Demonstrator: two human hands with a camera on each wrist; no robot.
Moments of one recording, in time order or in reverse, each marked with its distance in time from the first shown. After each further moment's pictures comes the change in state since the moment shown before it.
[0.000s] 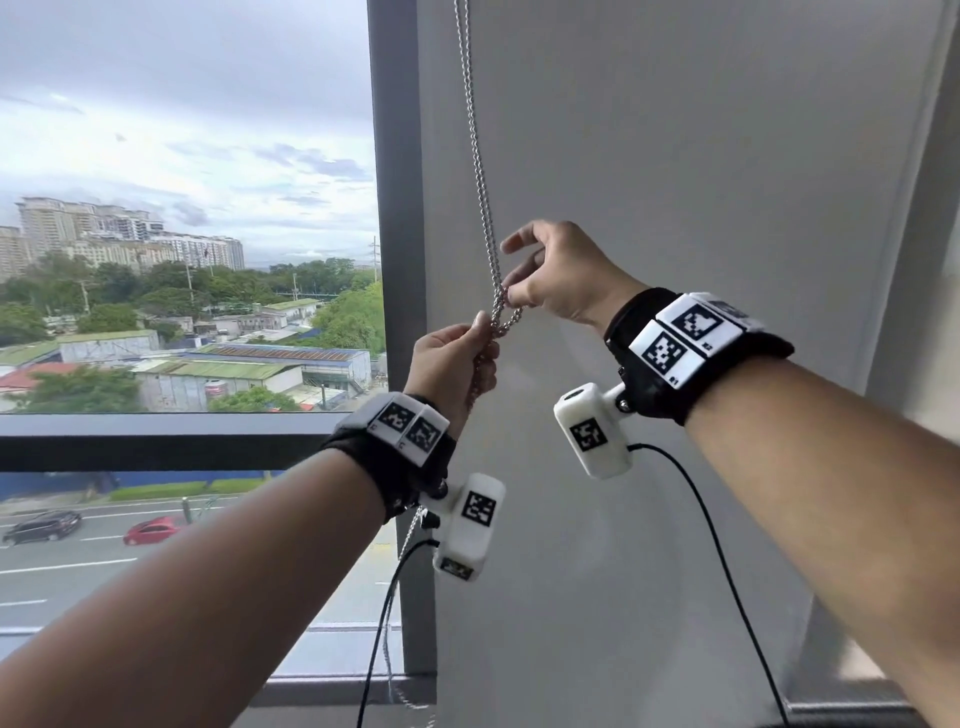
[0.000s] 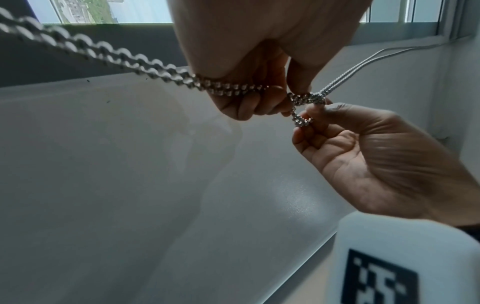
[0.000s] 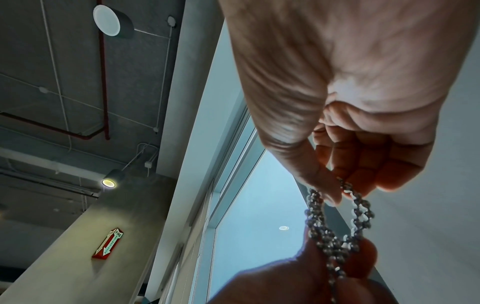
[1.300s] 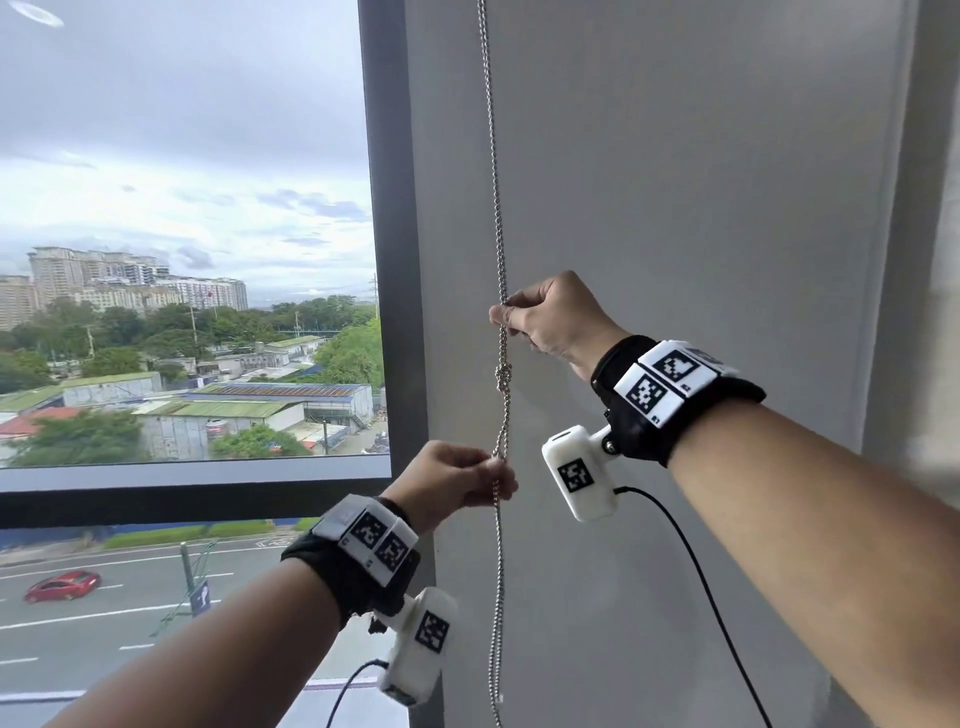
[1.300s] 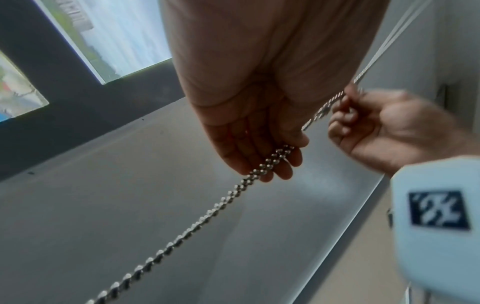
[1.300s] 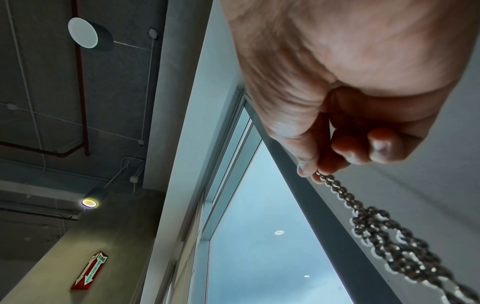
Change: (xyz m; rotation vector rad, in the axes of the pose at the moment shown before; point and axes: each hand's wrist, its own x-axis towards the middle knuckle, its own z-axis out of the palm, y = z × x) left_hand -0.030 -0.020 -0.041 0.435 -0.320 -0.194; right_hand 0.018 0.015 0.009 0.161 0.138 0.091
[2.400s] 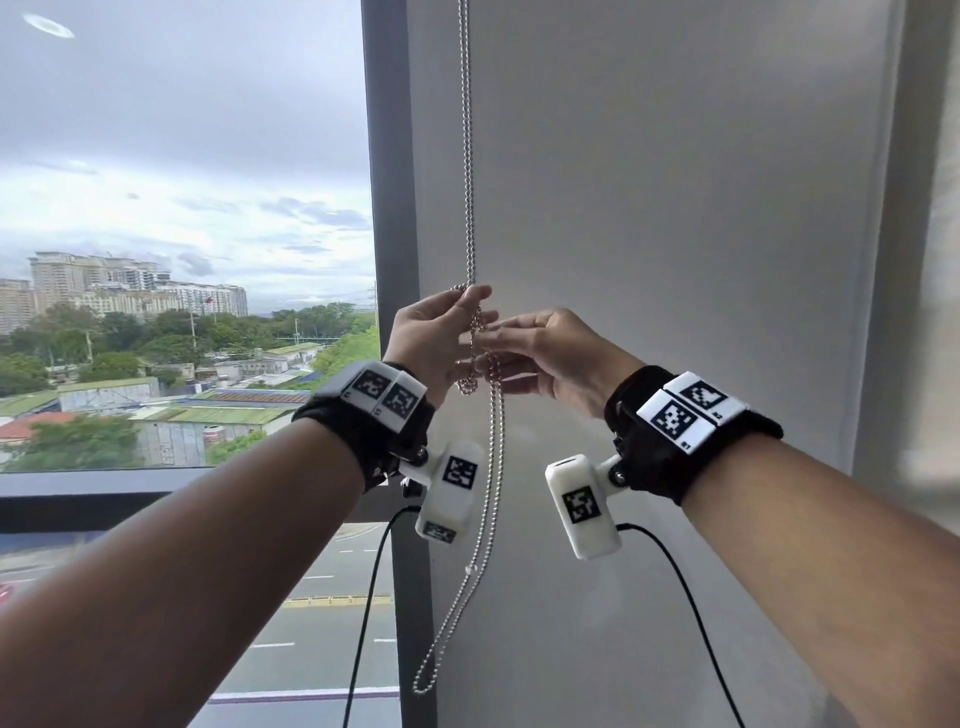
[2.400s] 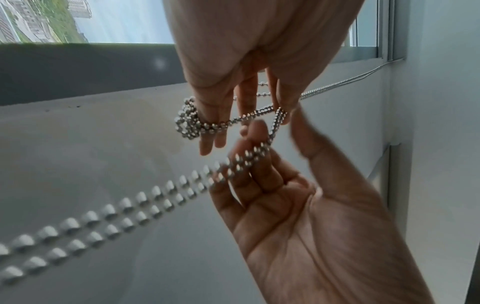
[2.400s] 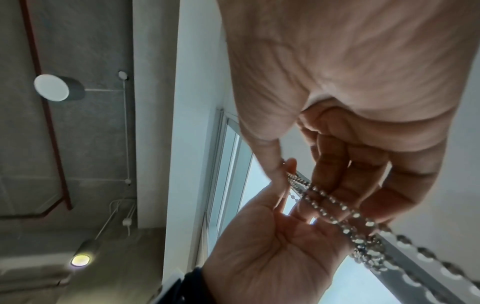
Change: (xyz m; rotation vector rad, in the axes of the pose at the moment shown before) left_hand 0.031 0.125 0.006 -0.251 0.280 0.199; right_hand -0.038 -0.012 -0.012 0.373 -0.356 0.187
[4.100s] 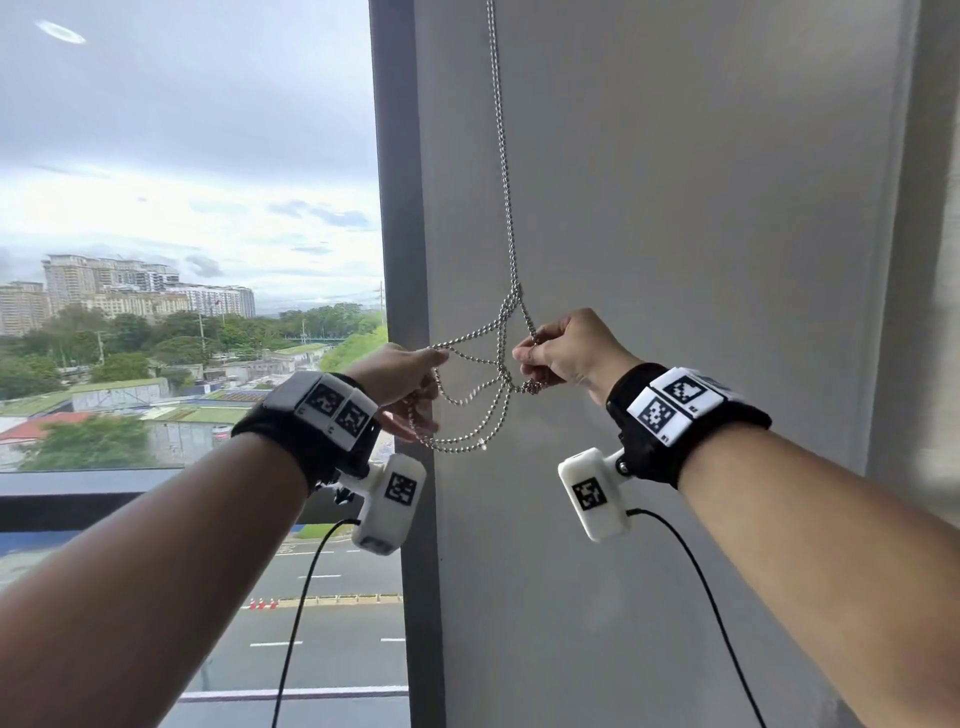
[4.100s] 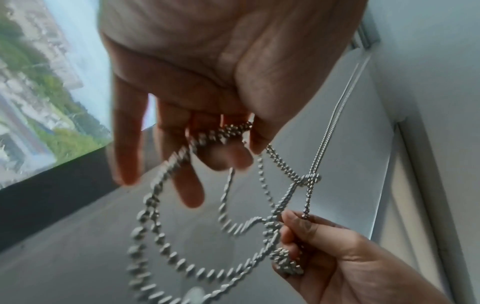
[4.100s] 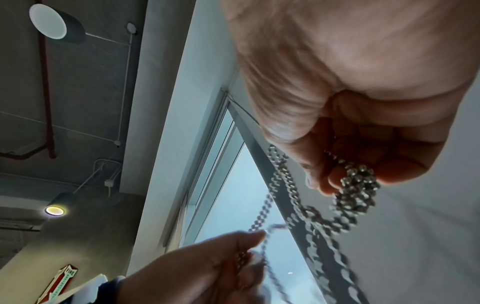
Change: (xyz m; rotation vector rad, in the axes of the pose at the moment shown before) left_hand 0.004 0.006 -0.059 0.750 -0.061 -0.403; right_hand 0.031 0.021 -0.014 -0.264 0.300 -0.030
